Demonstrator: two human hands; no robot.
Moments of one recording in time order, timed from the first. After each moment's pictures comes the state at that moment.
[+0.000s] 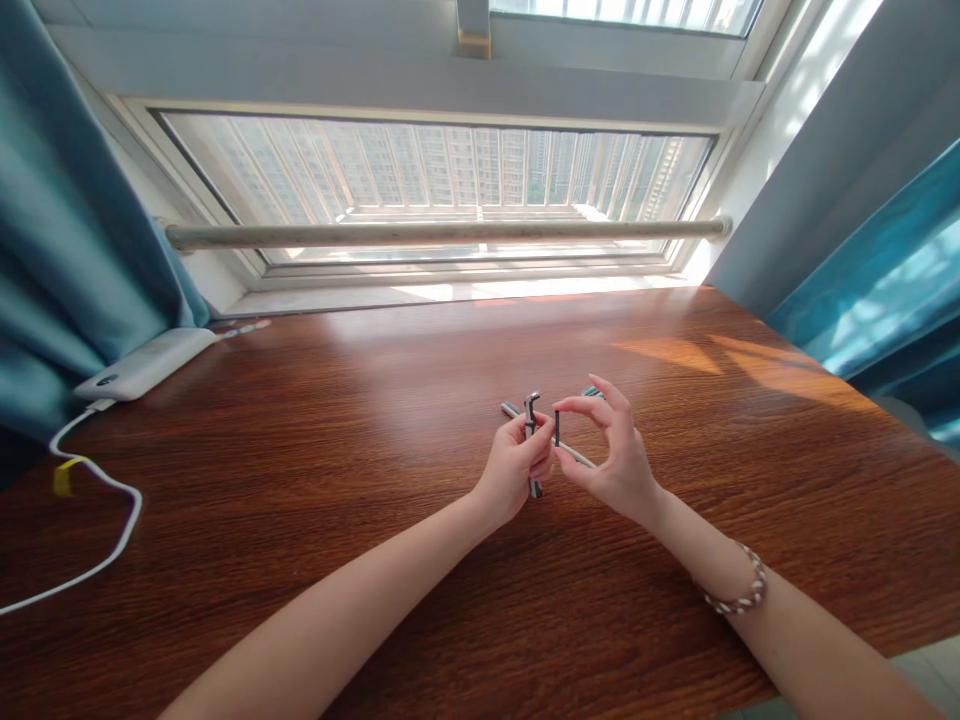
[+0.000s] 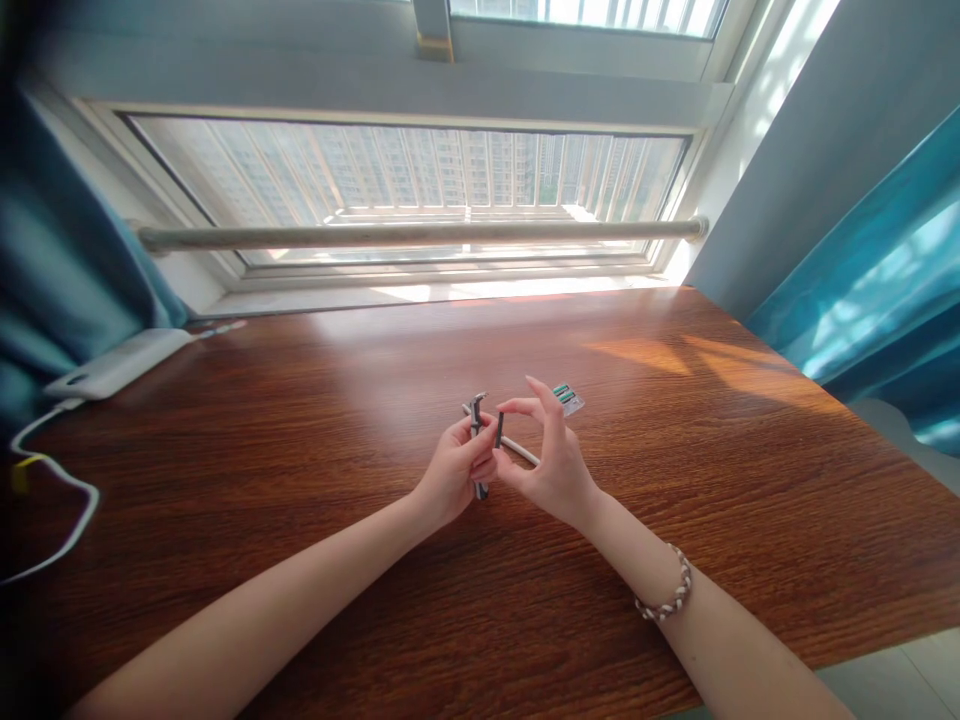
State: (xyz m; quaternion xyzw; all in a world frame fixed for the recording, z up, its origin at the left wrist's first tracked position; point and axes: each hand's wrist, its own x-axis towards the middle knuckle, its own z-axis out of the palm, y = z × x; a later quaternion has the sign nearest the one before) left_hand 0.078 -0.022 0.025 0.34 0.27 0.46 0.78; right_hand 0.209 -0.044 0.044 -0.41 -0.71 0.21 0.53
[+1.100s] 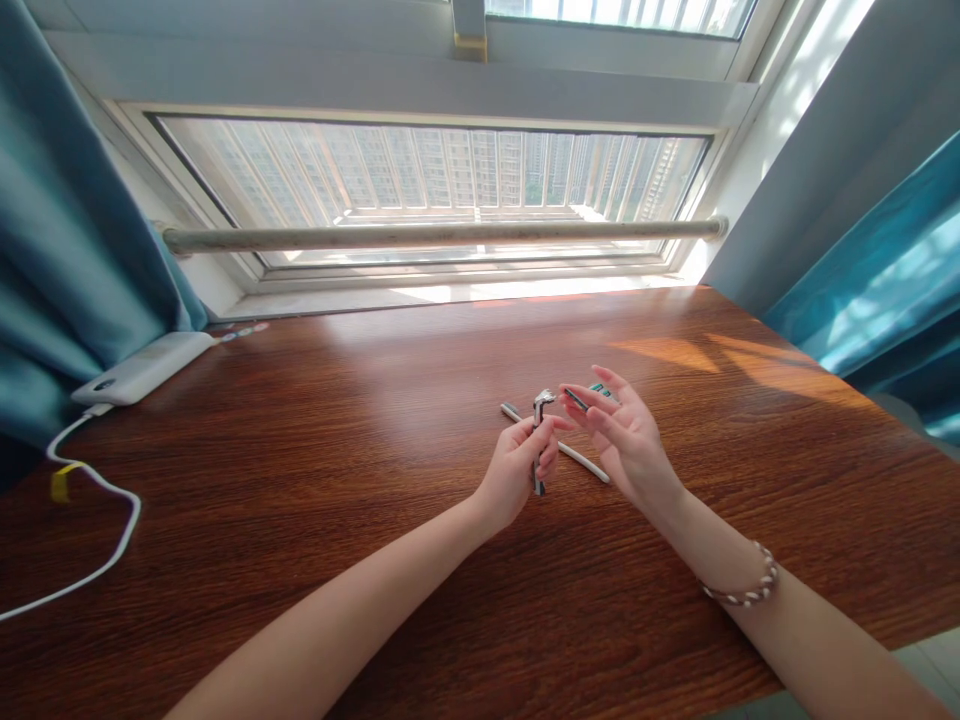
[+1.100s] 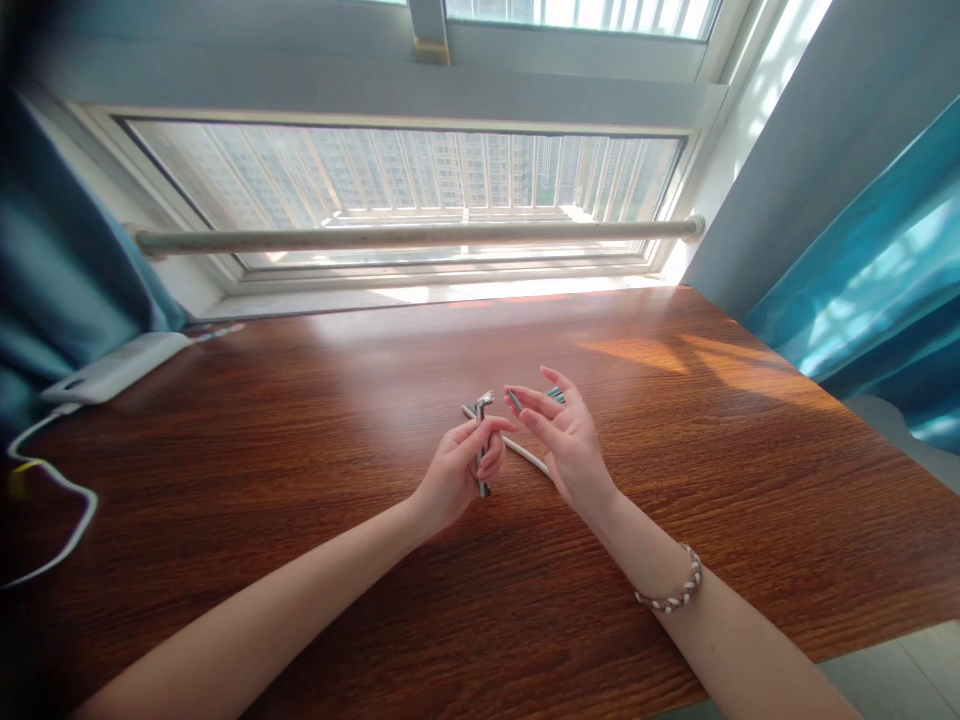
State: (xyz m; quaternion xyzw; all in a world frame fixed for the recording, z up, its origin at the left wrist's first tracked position) left_hand 0.078 -0.026 0.034 0.42 0.25 0.44 0.75; right_hand 0.213 -0.036 0.050 -0.35 -0.43 0.54 0.63
